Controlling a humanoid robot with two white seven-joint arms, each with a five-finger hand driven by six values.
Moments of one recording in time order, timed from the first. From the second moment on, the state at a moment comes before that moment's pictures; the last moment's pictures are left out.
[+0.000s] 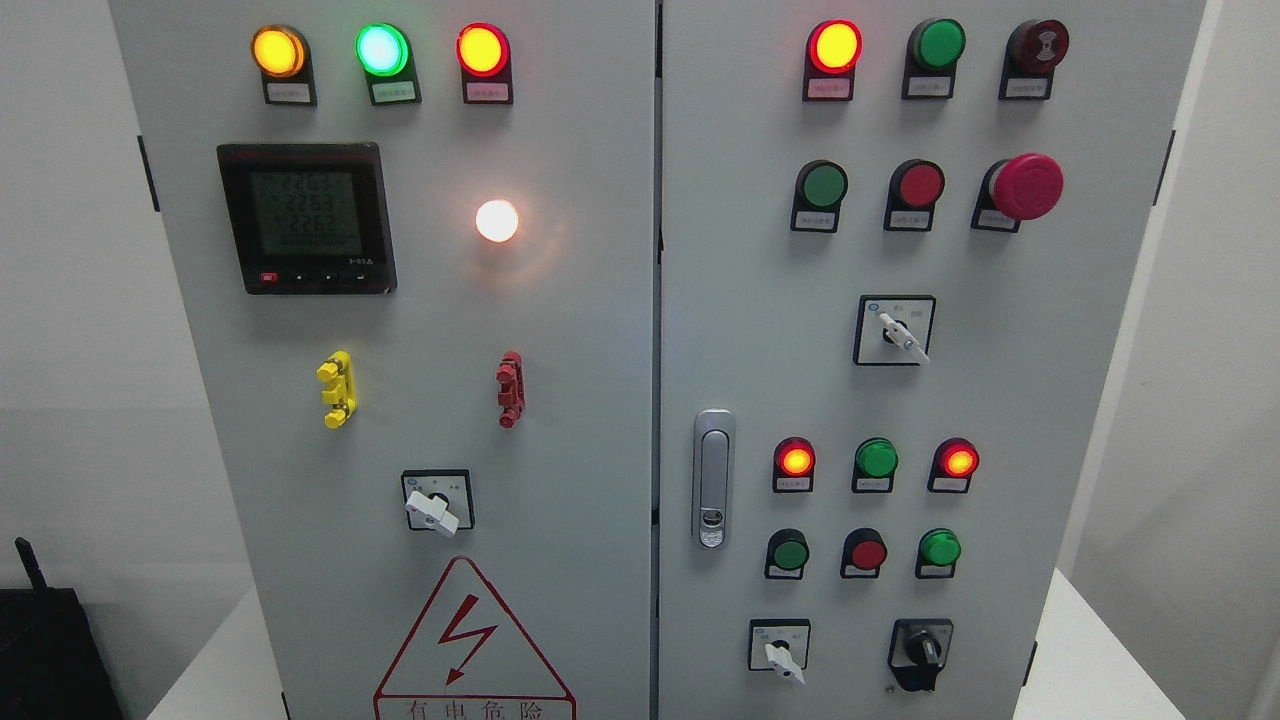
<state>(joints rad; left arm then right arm) 0.03 -0.08 -0.01 -0.09 0.03 -0.03 -0.03 0.22 0.03 0.06 -0.56 0.08 -0.42 -0.04</state>
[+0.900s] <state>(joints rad) 0.03 -0.08 -0.01 -0.09 0.03 -0.03 -0.03 0.35 0.03 0.05 -1.12 0.07 -0.49 -0.10</state>
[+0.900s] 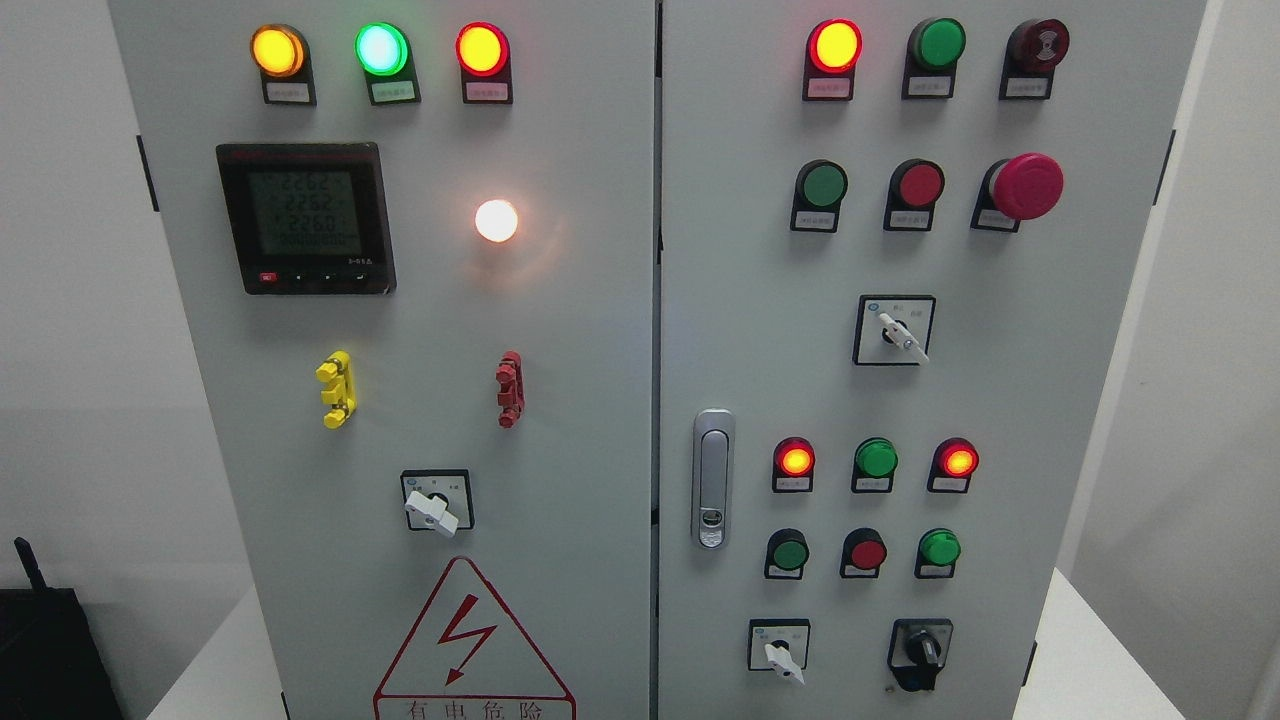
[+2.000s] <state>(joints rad) 0.03 -0.08 -0.01 -0.09 0.03 -0.03 -0.03 0.35 0.07 0.02 -1.61 0.03 -0.33 -0.11</state>
